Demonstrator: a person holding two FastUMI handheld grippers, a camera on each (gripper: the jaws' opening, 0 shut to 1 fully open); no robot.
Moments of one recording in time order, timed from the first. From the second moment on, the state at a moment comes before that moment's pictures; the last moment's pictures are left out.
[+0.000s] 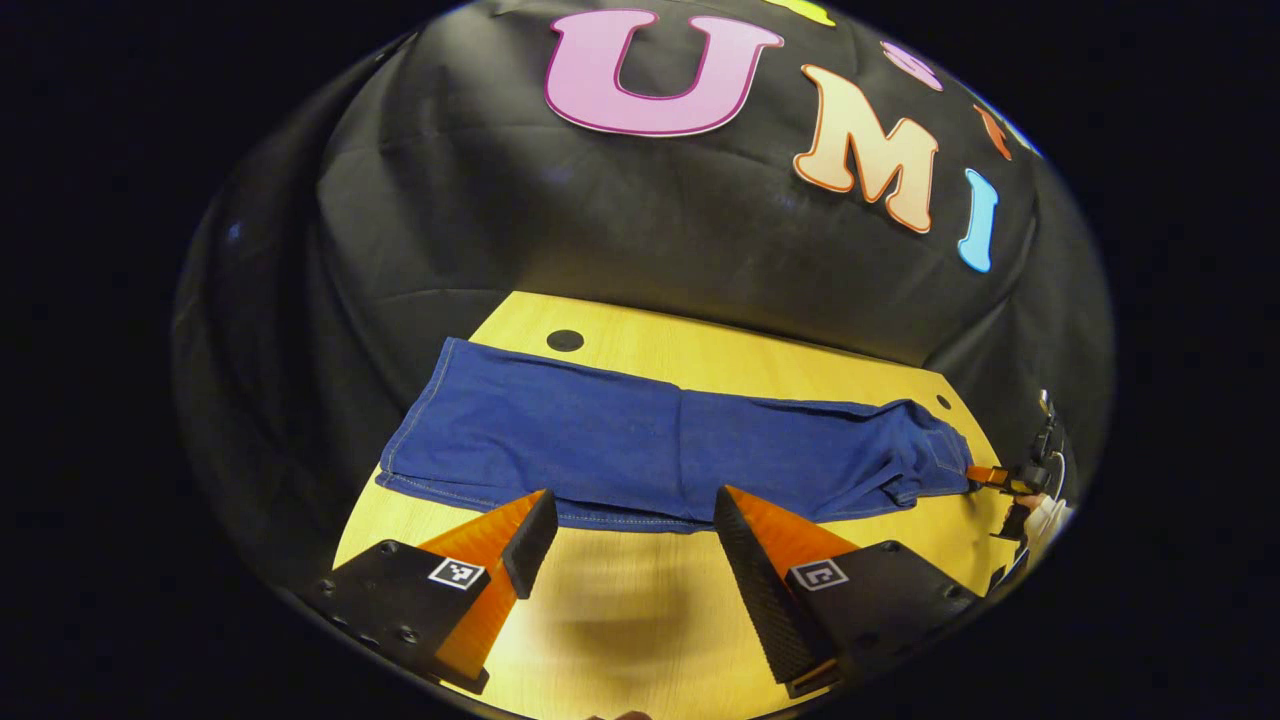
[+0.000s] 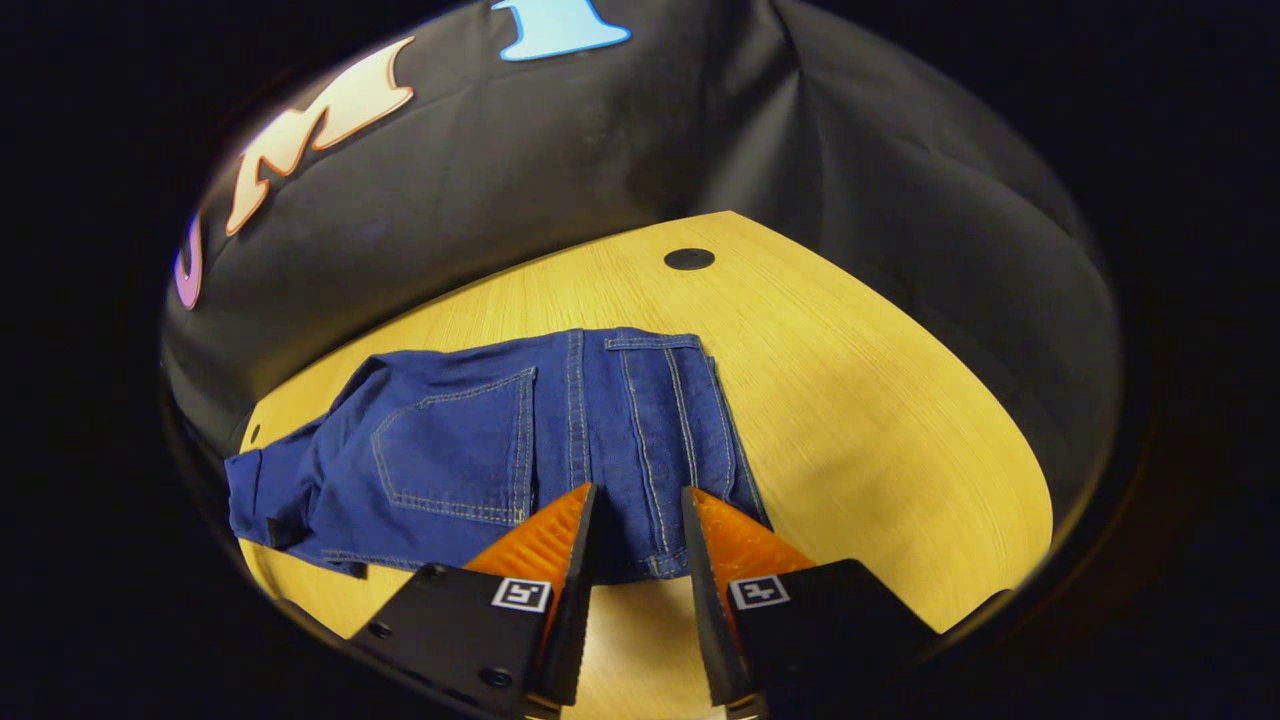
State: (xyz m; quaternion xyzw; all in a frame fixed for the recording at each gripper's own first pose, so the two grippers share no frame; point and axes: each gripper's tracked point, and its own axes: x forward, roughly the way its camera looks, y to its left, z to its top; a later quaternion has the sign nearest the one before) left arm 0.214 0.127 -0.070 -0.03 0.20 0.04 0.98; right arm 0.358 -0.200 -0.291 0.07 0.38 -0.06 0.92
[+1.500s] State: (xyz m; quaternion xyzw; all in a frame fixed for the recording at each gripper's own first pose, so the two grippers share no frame) left arm 0.182 0.157 -0.073 -0.06 0.20 -0.01 0.98; right arm 0.423 0.023 -0.120 -0.04 0.21 0.02 0.98
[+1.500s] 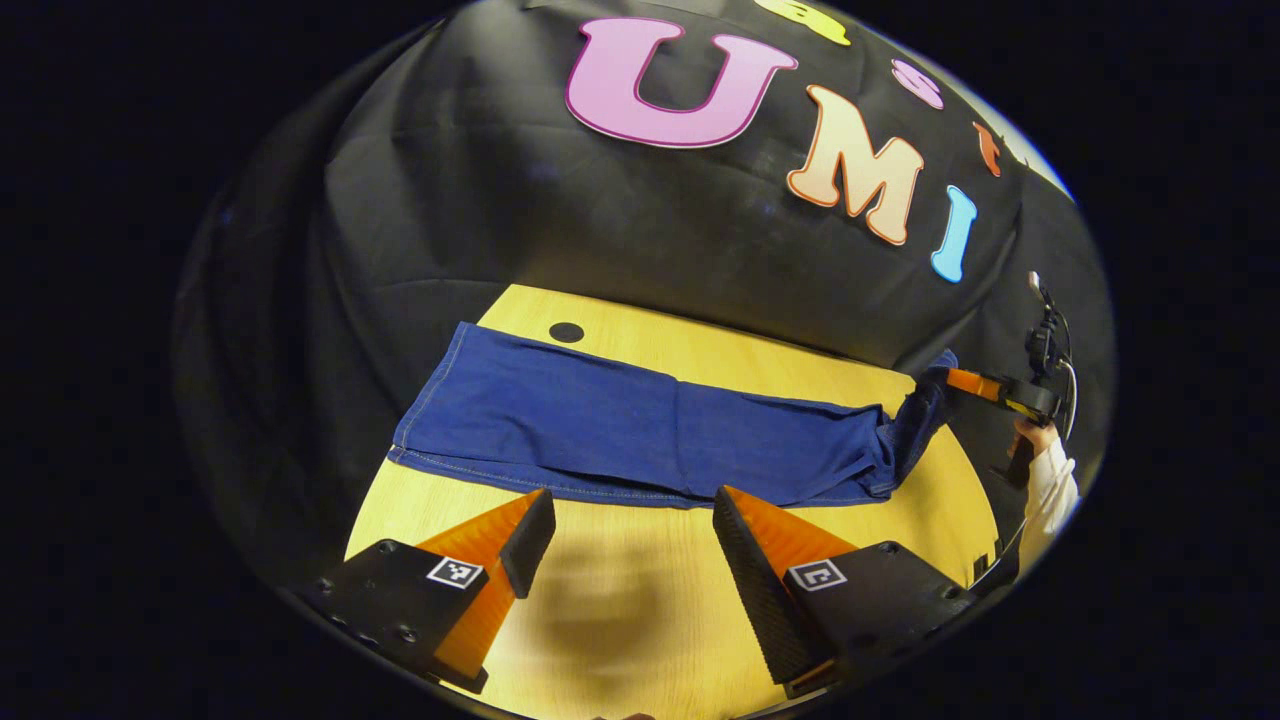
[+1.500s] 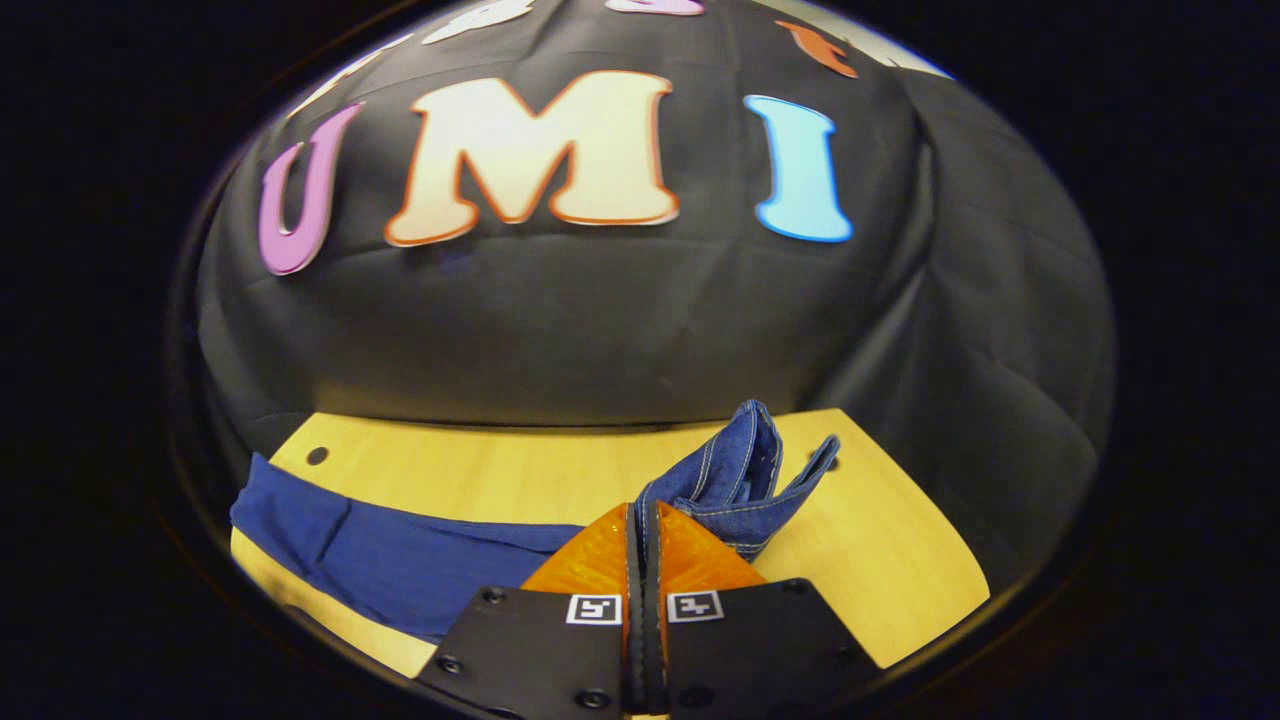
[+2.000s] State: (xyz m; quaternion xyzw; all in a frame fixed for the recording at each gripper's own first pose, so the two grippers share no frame) left arm 0.158 0.194 -0.075 -0.09 0.18 0.03 0.98; right arm 0.381 0.269 -0.158 -0.04 0.20 0.21 0.95
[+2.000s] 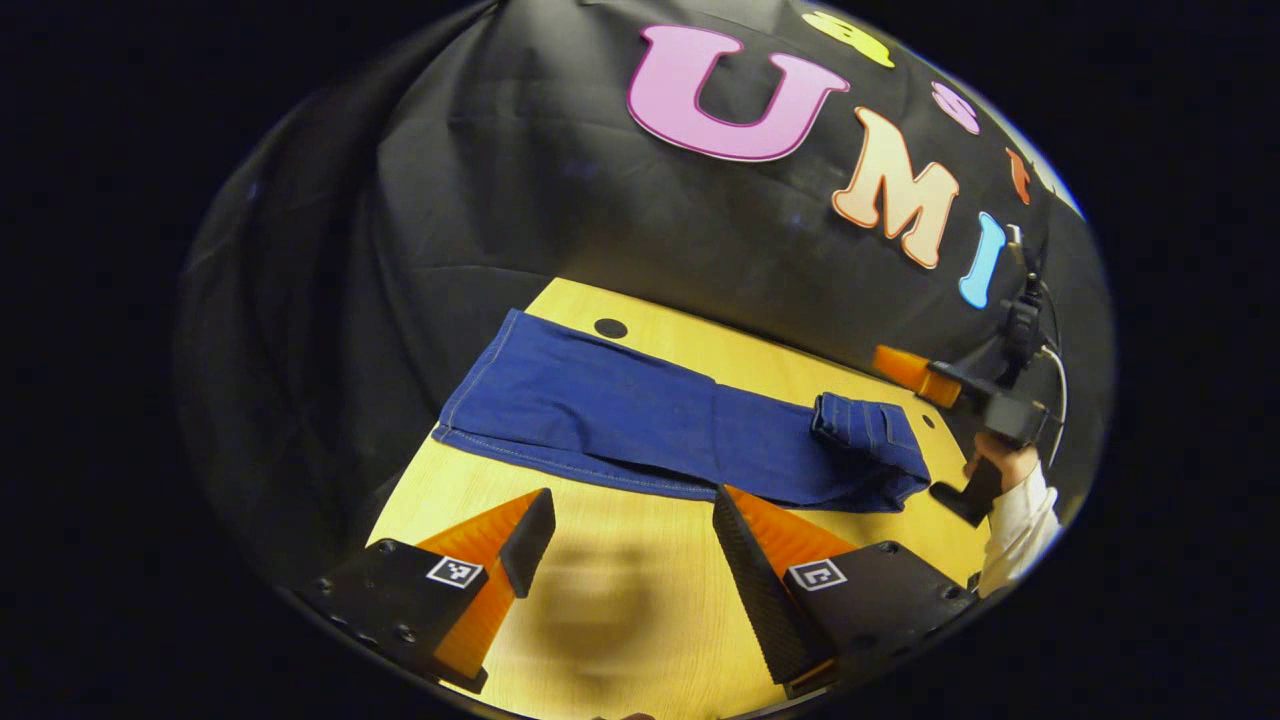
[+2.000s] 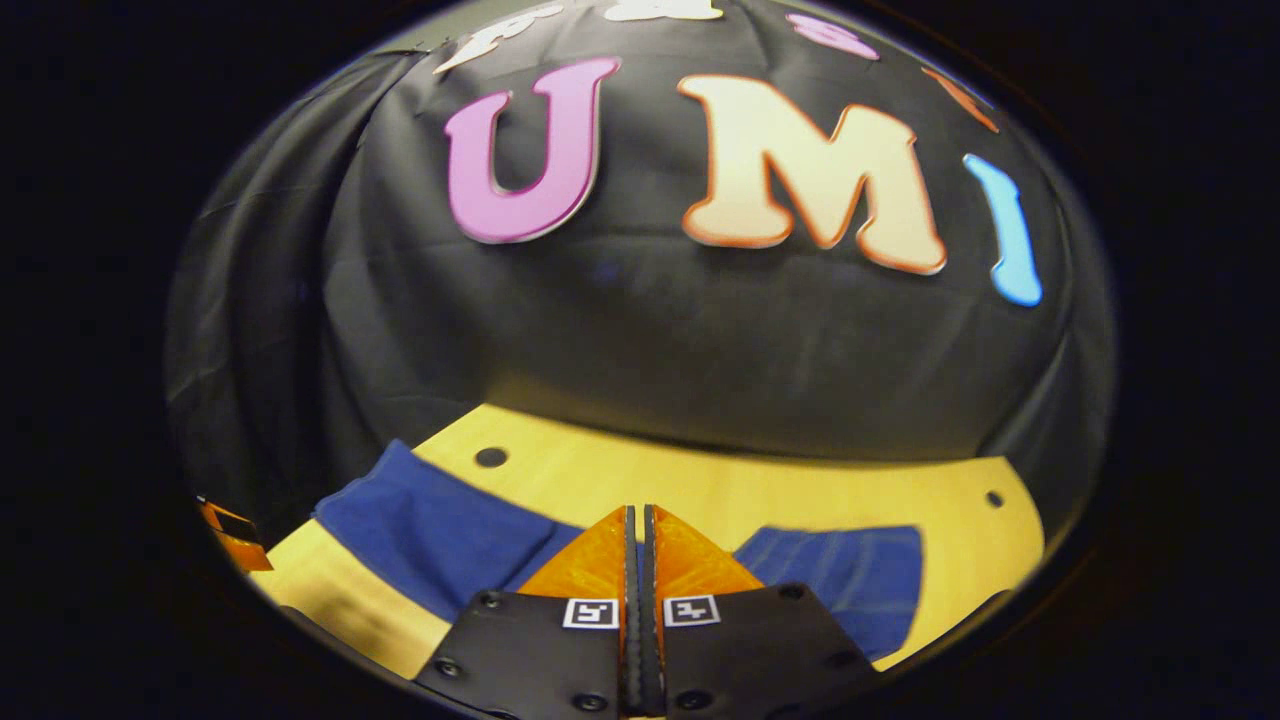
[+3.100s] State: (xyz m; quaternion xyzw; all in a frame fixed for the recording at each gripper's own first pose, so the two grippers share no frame) left arm 0.250 0.330 -0.094 -0.13 0.19 0.13 0.96; right arm 0.334 0.188 -0.193 -0.04 0.27 0.22 0.94
